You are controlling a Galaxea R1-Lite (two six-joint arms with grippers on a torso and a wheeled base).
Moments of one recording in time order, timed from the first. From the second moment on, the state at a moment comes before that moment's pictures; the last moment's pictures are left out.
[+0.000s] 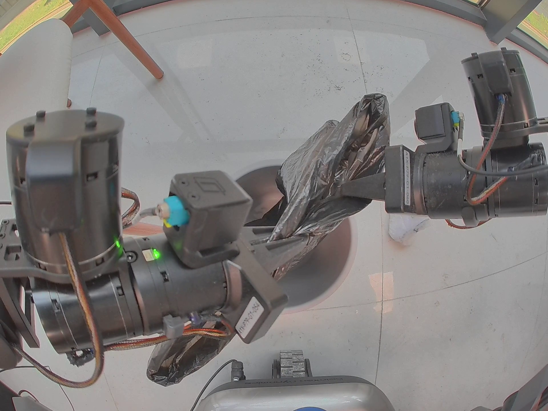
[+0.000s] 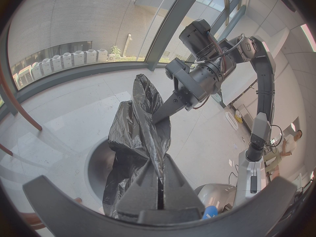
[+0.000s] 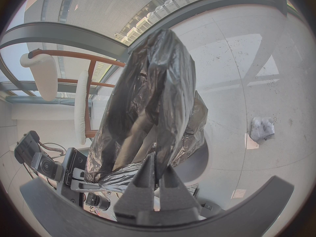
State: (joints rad) left arm -0.98 1.46 -0.94 -0.25 0.12 0.21; right arm 0.79 1.58 -1.33 0.22 0.00 0.48
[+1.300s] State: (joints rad) left arm -1.02 1.59 -0.89 -0.25 0.18 0.16; right arm 0.74 1.62 -1.20 0.21 0.02 0.40
